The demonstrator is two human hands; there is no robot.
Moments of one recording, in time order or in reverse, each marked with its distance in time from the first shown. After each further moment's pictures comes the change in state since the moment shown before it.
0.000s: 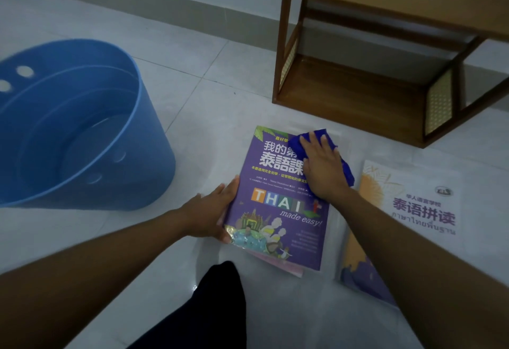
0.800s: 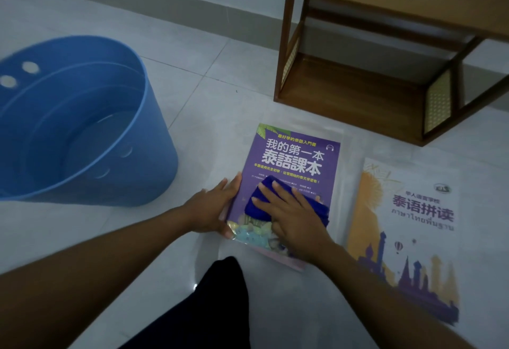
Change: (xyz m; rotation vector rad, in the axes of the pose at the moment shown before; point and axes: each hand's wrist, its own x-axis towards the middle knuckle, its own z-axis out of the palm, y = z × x) left_hand 0.002 -0.005 0.005 -0.002 0.032 0.024; right_hand -0.092 -0.036 0.051 -0.063 -0.065 -0.483
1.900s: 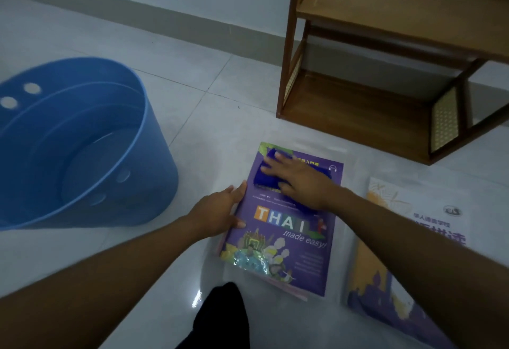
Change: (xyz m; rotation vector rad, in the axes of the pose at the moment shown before) left_hand 0.029 -0.001 -0.016 -0.083 0.131 -0.083; right_hand 0.092 0.073 -0.062 0.089 -0.136 -0.065
